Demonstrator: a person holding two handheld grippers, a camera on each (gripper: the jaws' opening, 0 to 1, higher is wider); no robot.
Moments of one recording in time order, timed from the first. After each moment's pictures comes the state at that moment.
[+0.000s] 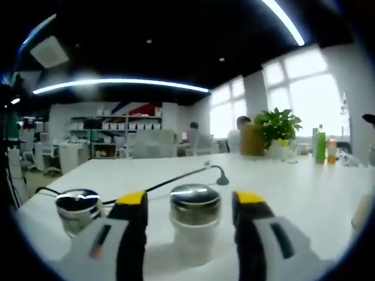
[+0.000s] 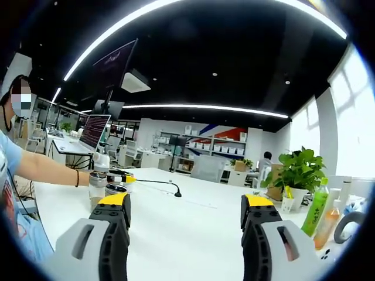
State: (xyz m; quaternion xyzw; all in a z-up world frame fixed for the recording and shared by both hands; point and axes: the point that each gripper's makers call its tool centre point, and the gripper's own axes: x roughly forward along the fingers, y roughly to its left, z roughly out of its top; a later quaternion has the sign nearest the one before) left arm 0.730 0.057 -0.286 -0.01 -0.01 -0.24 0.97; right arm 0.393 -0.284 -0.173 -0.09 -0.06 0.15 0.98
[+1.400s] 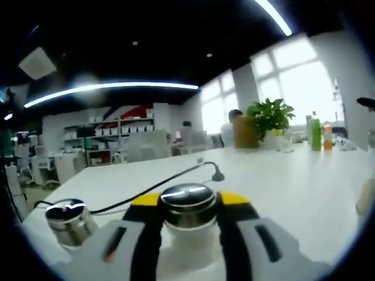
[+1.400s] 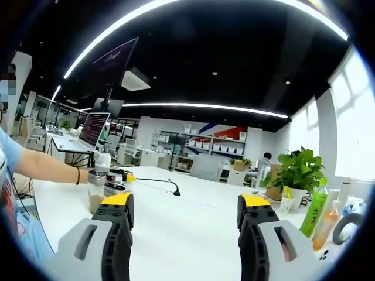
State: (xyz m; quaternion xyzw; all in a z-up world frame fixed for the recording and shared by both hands) left arm 0.720 0.040 -0.288 0.04 -0.02 -0.27 0.96; right arm 0.394 -0.285 -0.176 -0.09 -0.06 0.15 0.98
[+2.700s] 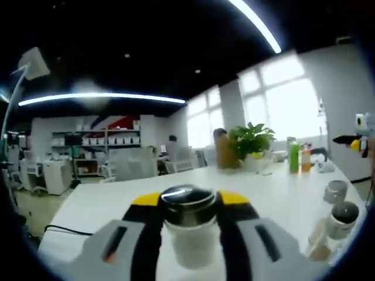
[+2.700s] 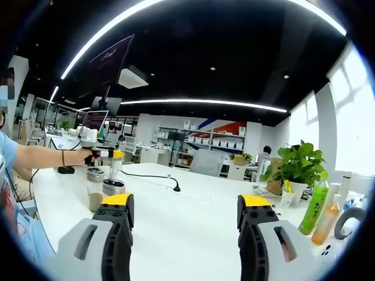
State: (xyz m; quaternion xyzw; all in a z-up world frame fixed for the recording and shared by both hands) left arm 0.653 0.060 -0.193 0.03 -0.06 -0.33 0.94; right arm 0.397 -0.290 -0.181 -0.09 -0.04 0.14 0.98
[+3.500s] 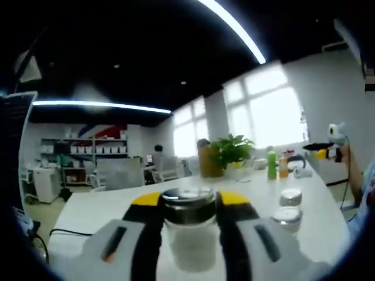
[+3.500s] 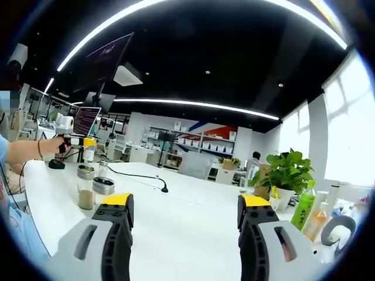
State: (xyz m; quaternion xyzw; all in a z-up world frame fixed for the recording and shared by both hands) left arm 0.566 0.078 -0.170 0.02 -0.09 -0.38 0.92; right arm 0.392 -0.303 -0.174 -0.11 -0.05 0.11 0.99
